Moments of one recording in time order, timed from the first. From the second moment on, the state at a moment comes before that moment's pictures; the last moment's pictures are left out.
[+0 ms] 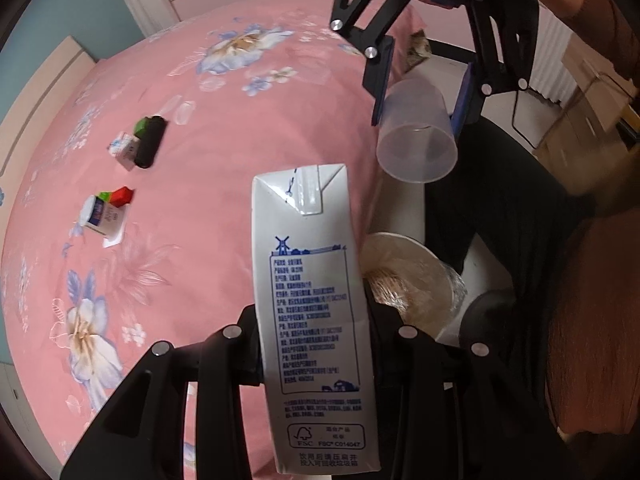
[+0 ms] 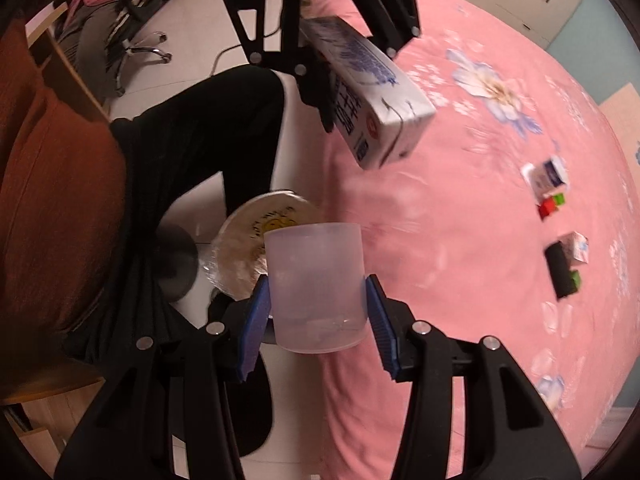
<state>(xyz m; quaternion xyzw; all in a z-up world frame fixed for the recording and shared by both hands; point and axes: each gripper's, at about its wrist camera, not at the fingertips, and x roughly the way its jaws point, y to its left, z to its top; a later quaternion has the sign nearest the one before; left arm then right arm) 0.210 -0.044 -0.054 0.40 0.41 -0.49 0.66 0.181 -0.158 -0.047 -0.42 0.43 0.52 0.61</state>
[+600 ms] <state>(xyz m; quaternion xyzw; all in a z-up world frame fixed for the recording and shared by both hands) 0.176 -0.046 -0.126 0.39 0.44 -0.52 0.61 0.156 -0.142 -0.122 -0.39 0.46 0.55 0.57</state>
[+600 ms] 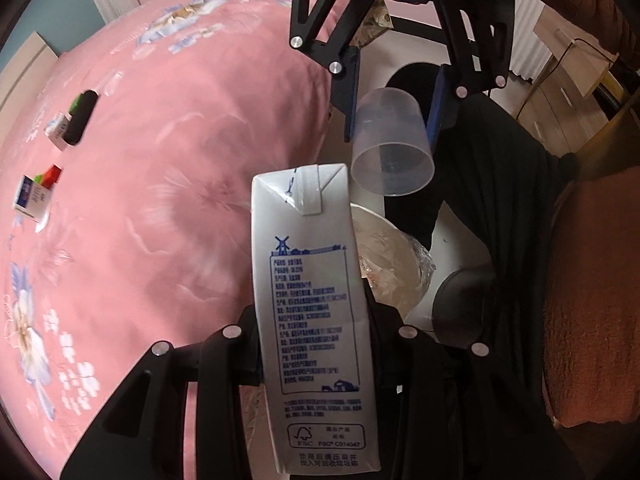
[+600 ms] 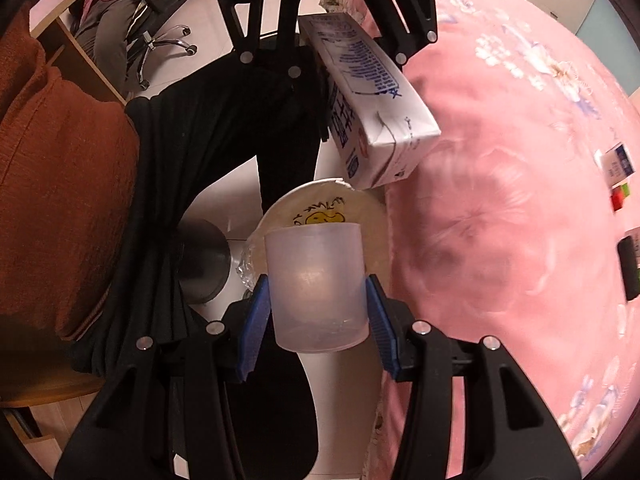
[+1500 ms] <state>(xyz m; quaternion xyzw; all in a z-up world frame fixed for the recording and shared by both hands) 0.166 -0.053 -0.231 0.39 0.49 -0.54 0.56 0.175 -0.118 -0.230 -0.37 0.50 0.56 0.54</state>
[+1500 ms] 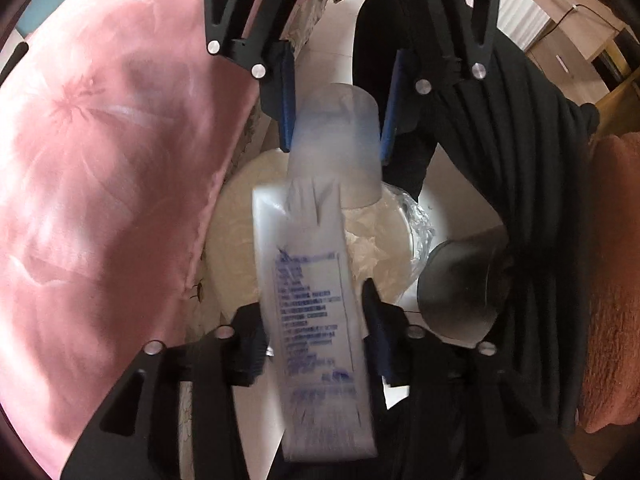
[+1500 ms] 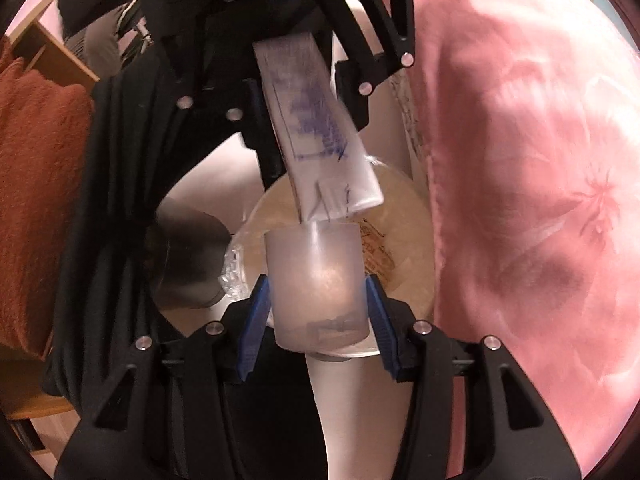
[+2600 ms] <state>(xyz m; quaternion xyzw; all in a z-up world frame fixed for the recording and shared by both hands) 0.211 -0.040 -0.136 0.31 0.42 -0.49 0.70 0.199 -0.157 -0.118 -0.30 0.38 0.48 0.73</state>
